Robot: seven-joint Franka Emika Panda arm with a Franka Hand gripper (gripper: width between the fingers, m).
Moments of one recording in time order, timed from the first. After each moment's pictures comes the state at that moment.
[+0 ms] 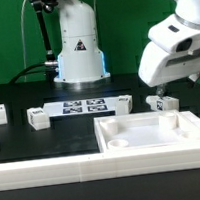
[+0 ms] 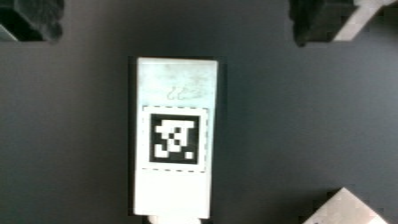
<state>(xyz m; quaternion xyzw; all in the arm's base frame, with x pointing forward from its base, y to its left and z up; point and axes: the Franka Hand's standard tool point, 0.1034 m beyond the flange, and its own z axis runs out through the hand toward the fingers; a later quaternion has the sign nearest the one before) 0.425 0.170 0.045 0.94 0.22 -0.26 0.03</state>
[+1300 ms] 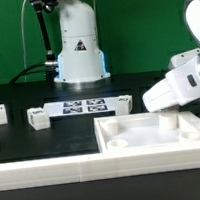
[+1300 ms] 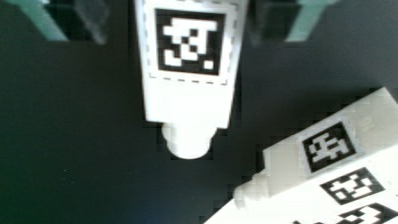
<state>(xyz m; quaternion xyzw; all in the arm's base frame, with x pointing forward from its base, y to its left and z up) 0.402 0.165 0.015 0.85 0.22 -0.48 0.06</state>
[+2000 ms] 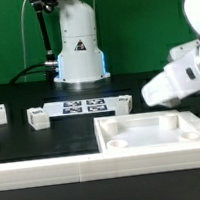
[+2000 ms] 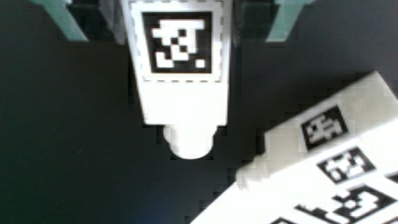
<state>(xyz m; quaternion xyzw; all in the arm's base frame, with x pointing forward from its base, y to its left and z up) 0.403 0.165 0.035 0.84 0.22 -0.49 0.04</state>
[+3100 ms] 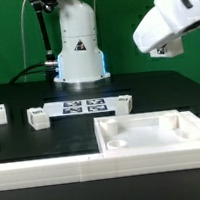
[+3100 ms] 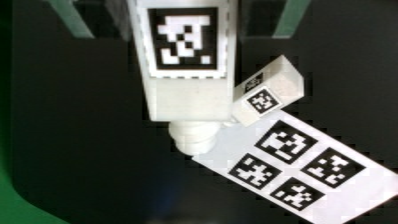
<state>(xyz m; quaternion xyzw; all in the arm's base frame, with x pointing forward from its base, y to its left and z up) 0.479 0.148 0.156 0.87 0.24 -0.43 -0.01</state>
